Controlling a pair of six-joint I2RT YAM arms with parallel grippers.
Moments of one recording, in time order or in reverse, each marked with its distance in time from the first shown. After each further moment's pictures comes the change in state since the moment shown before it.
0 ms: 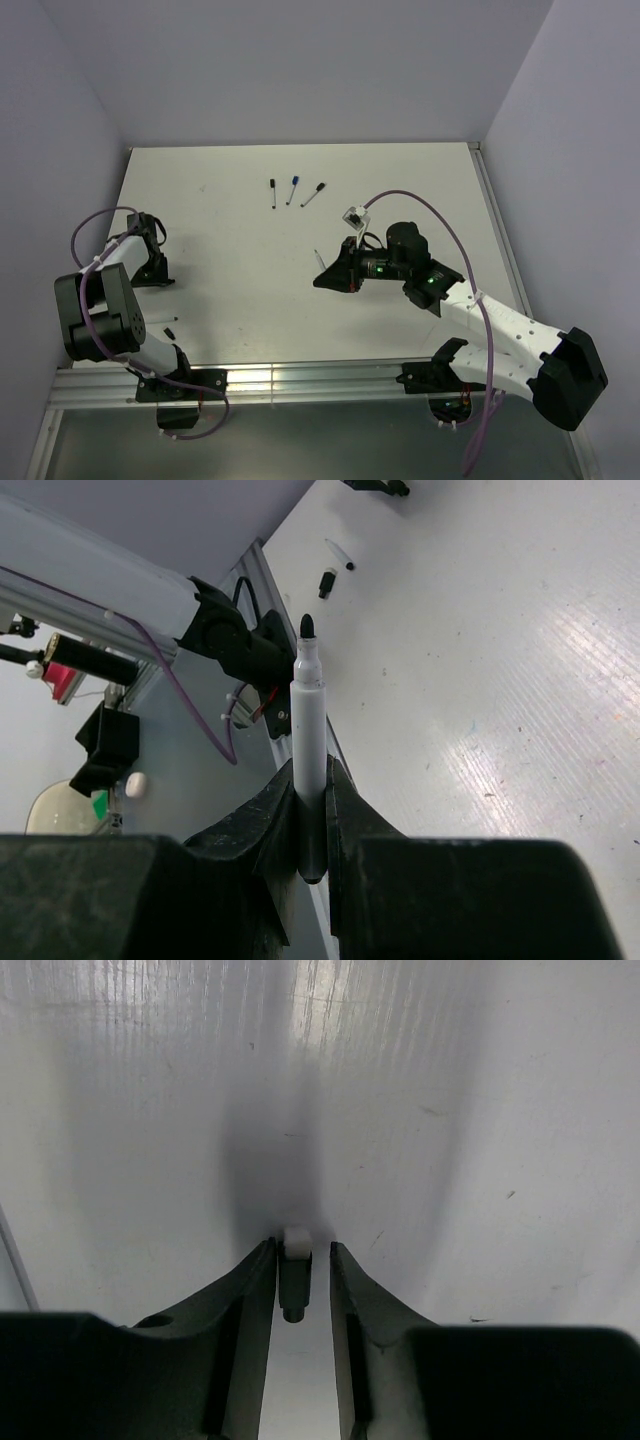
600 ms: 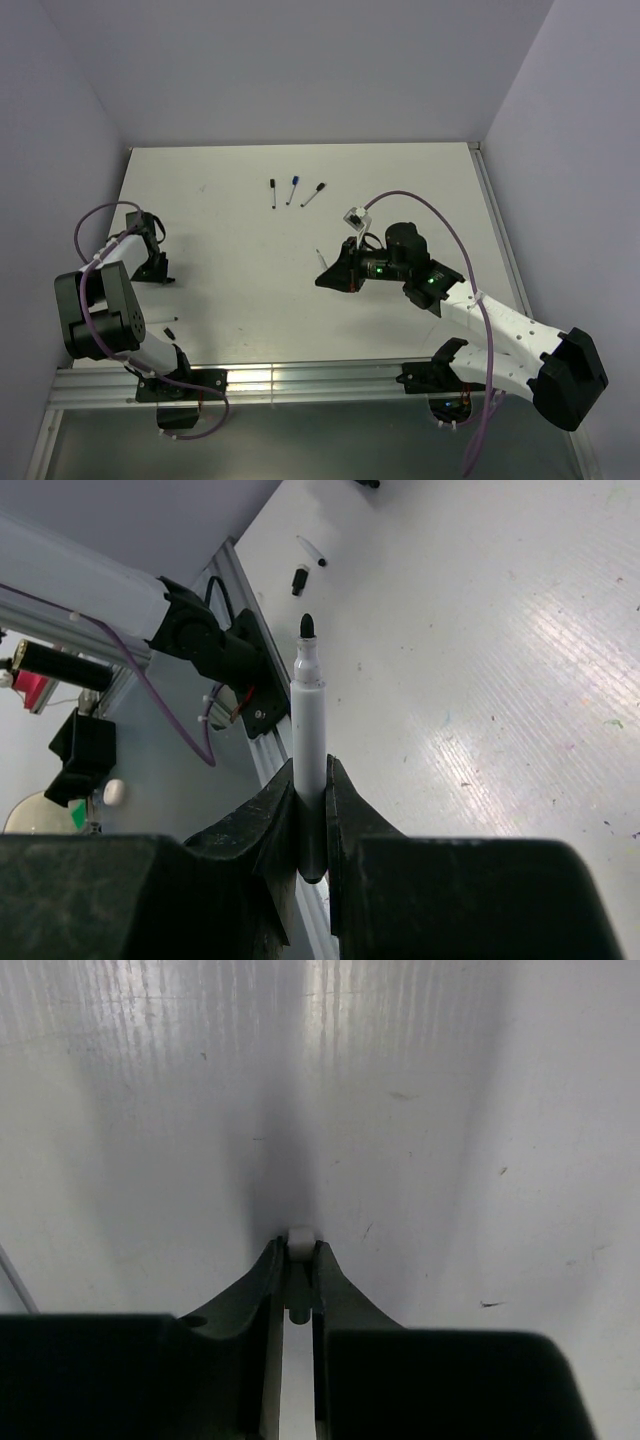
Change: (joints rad) left arm 0.000 0.019 0.012 0.032 0.018 0.150; right arm -0.002 -0.003 0.000 -0.036 0.045 -0.029
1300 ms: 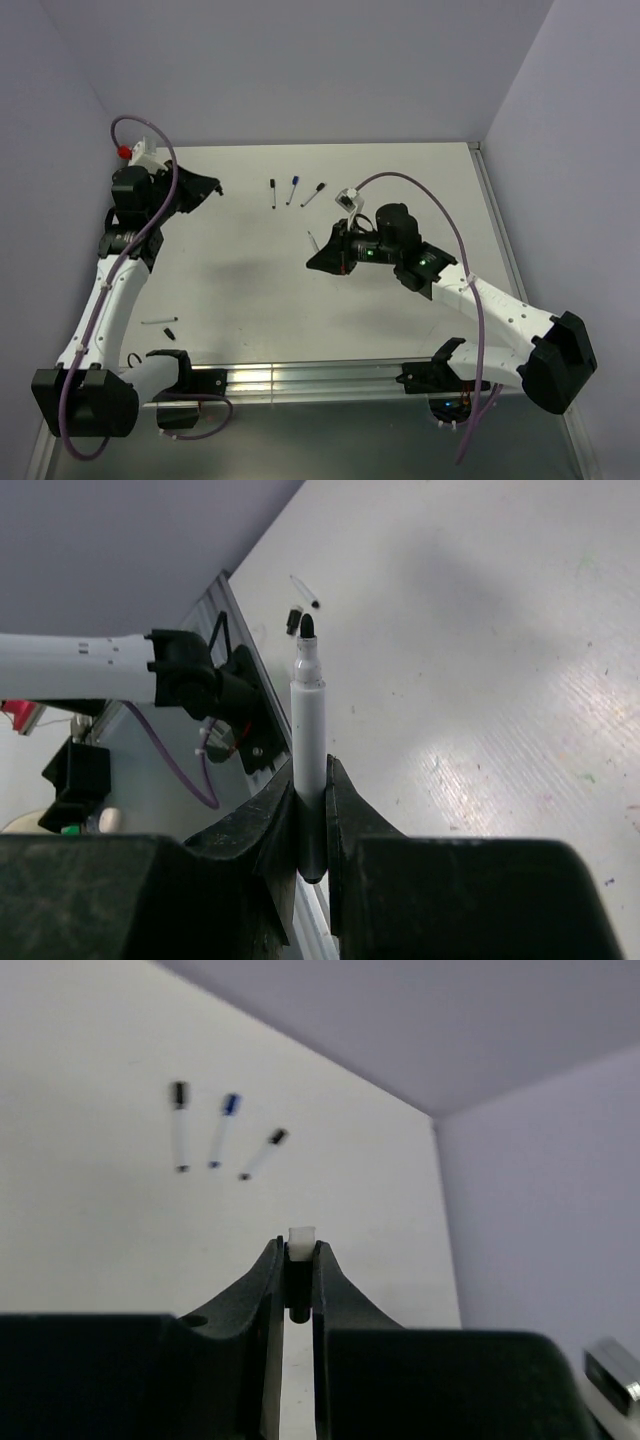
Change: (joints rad) left arm -0.264 -0.428 0.186 0.418 0.656 0.595; right arm -0.002 0.105 0.156 -0.065 0.035 -0.027
